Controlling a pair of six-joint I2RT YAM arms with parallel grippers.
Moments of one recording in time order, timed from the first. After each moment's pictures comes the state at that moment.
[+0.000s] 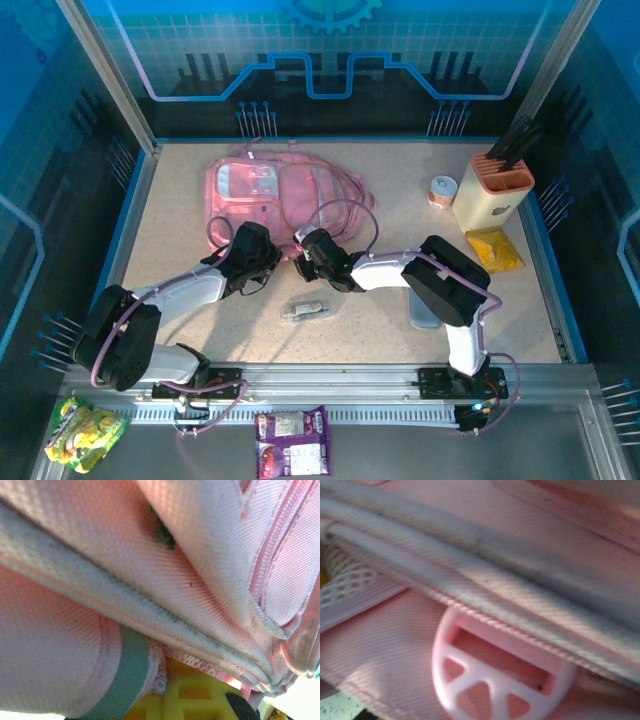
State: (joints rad) left arm -0.45 1.36 0.62 -0.08 -0.02 -1.44; right arm 0.88 1.95 1.04 0.16 0.14 0.29
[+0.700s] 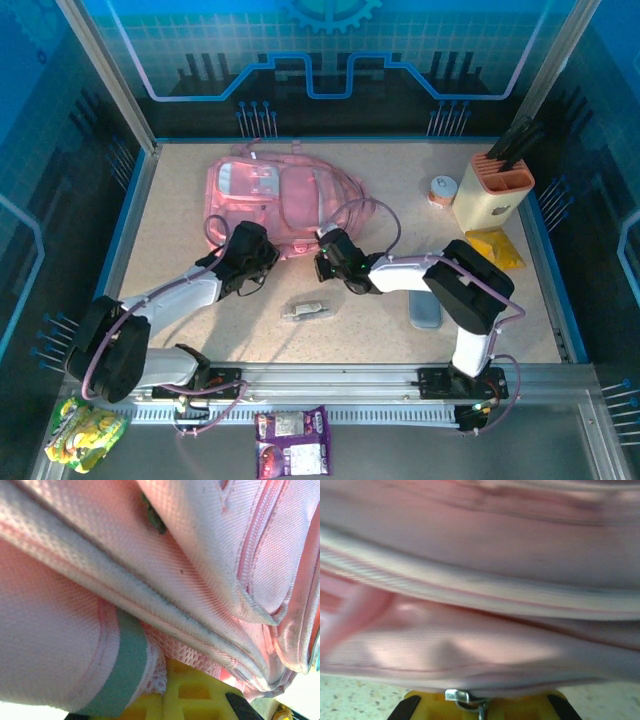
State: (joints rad) left arm -0.45 1.29 0.63 -0.16 -0.04 -1.39; right arm 0.81 1.81 0.90 0.12 0.18 0.38
